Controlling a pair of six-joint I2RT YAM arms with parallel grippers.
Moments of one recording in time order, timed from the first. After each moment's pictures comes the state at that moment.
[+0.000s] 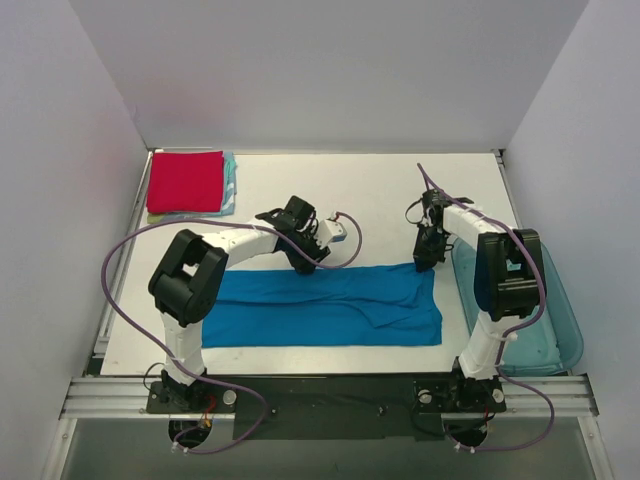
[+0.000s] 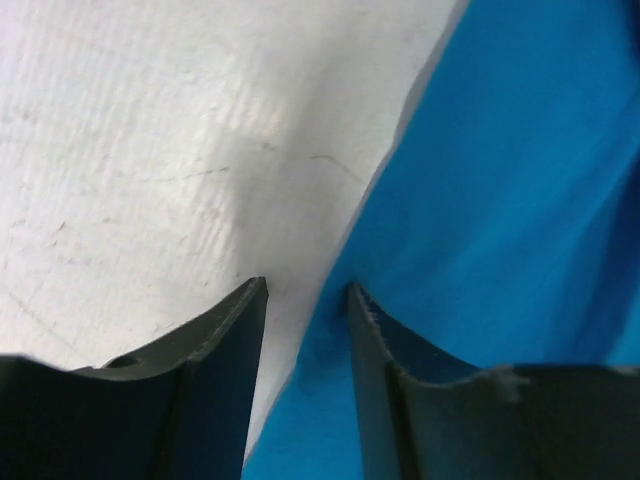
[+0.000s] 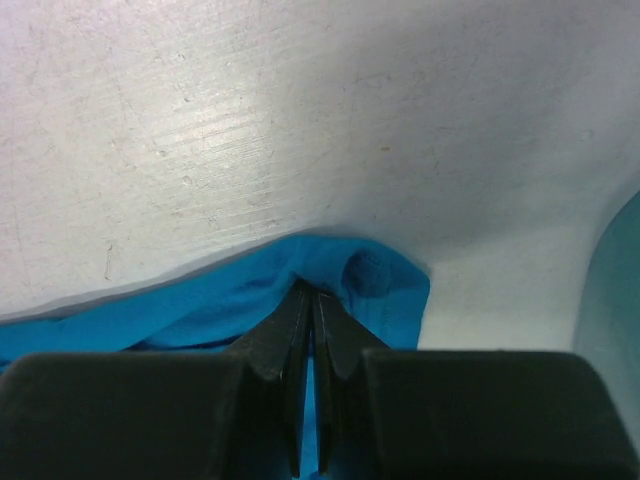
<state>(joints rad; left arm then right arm) -0.61 1.95 1.29 -0.45 0.28 0.46 0.12 1.86 1.18 -0.74 0.03 0.40</state>
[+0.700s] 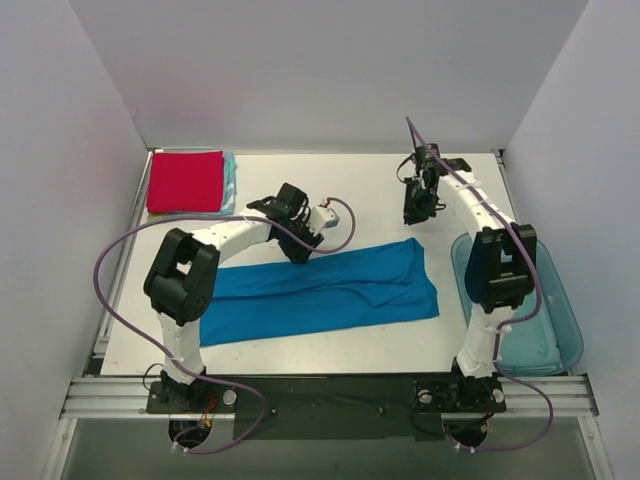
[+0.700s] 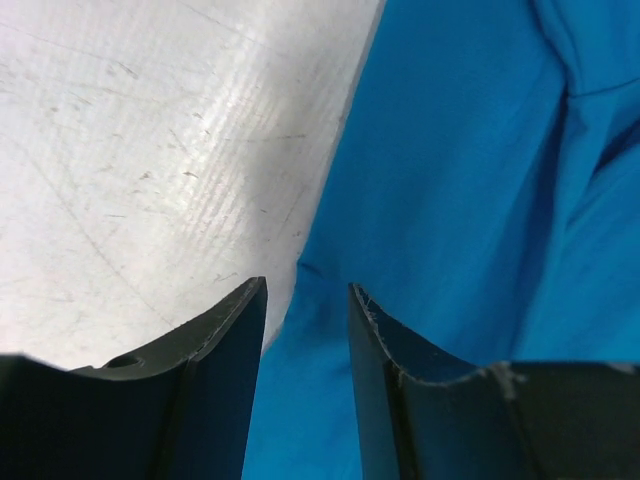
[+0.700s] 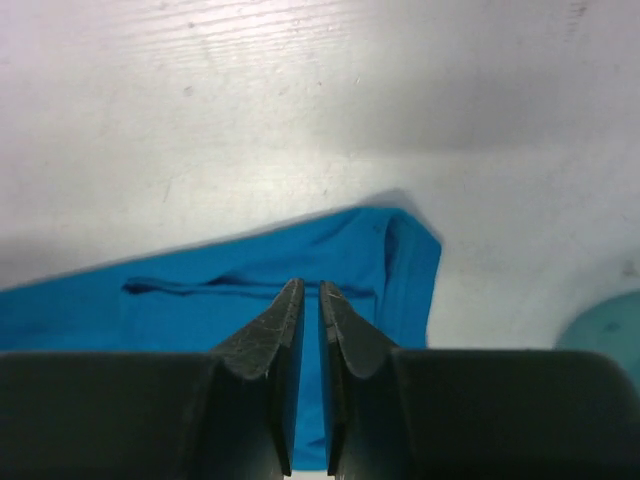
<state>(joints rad) -0.55 1.94 1.36 -0.52 0.25 0.40 0.16 2.00 1.64 -0.85 -0.01 0.28</state>
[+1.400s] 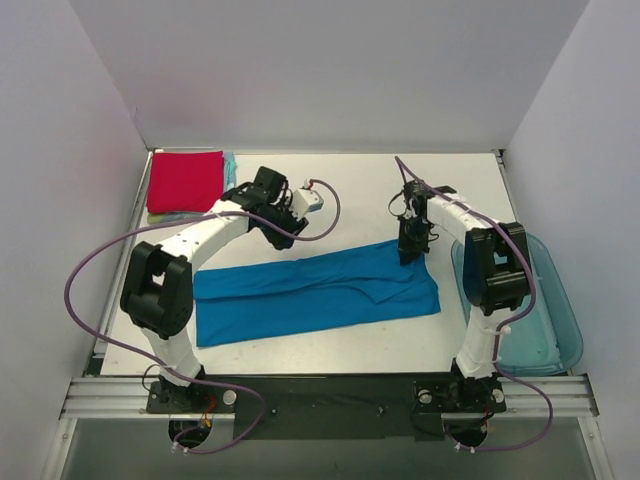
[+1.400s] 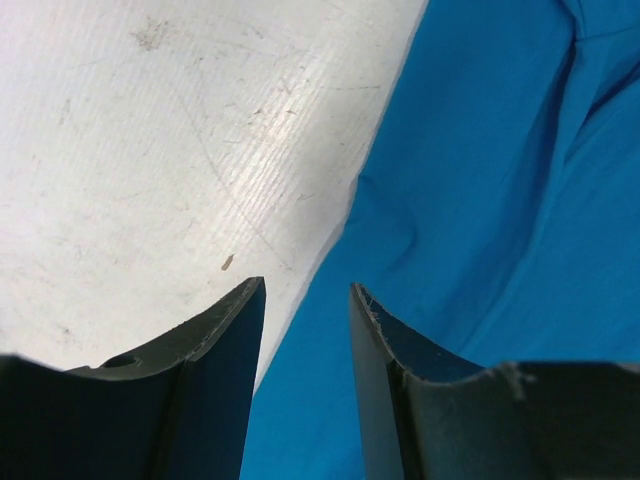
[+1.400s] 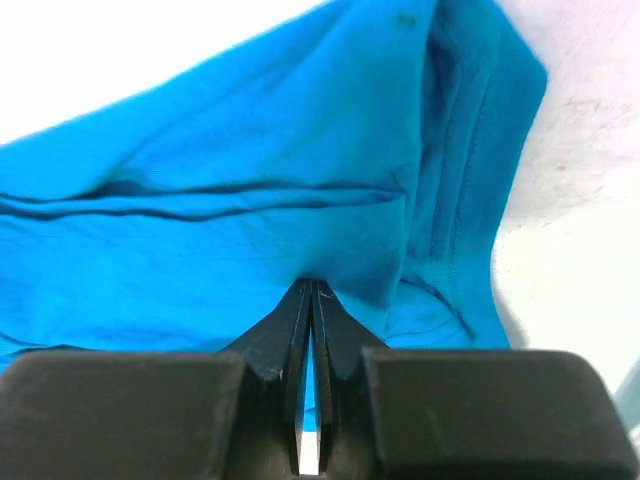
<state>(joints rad) -0.48 1.80 1.41 -0.65 0.24 0.45 0.22 1.93 1.30 -0.82 -0.04 0.36</state>
